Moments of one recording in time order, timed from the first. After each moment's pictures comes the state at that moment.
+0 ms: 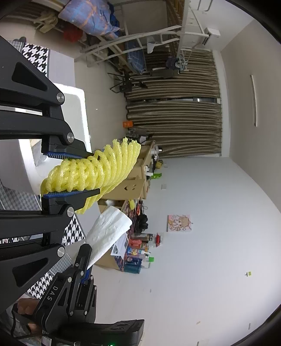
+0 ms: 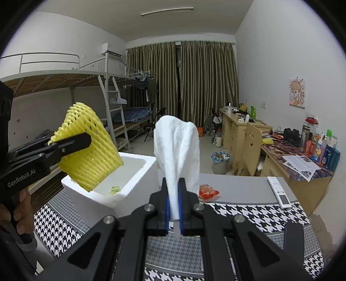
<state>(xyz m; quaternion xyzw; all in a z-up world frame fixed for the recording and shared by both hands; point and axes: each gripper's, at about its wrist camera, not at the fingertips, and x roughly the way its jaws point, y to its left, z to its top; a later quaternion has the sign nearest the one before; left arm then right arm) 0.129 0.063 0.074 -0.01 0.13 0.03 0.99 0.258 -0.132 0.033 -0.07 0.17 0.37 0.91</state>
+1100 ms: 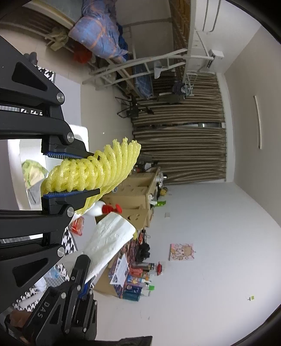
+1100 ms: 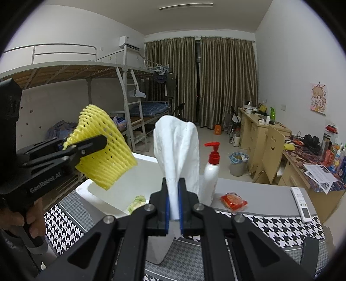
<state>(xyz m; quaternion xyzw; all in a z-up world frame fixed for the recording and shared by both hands) 0.150 0.099 0.072 -0.02 0.15 0.13 0.98 0.257 -0.071 0.039 -0.10 0.18 0.42 0.89</state>
